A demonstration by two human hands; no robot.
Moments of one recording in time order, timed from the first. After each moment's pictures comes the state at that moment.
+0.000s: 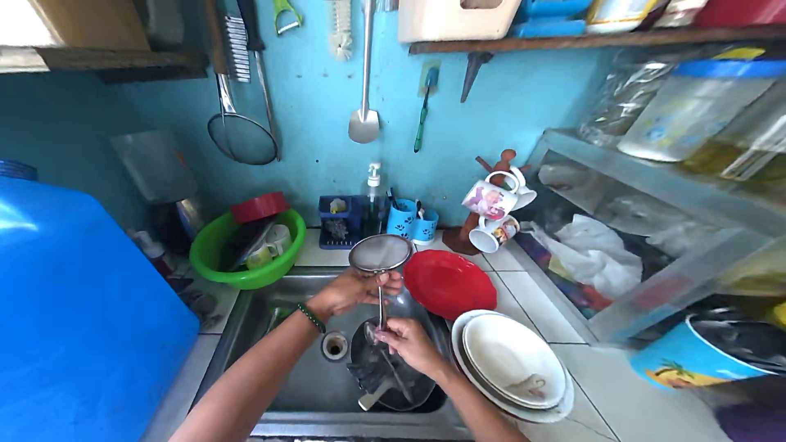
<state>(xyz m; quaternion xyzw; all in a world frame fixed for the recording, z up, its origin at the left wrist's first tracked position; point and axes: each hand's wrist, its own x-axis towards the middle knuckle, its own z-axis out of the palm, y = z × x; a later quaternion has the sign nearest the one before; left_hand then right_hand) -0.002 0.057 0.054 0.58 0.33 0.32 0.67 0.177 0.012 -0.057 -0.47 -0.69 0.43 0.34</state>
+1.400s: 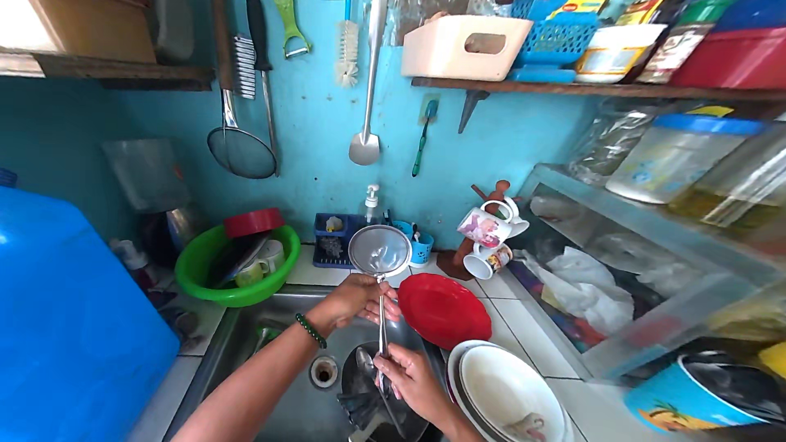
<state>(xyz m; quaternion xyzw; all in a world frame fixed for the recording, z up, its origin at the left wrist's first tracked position) 0.007 0.065 0.084 0.56 0.38 0.31 0.67 0.175 -0.008 -0.039 -0.39 -0.70 0.40 0.44</state>
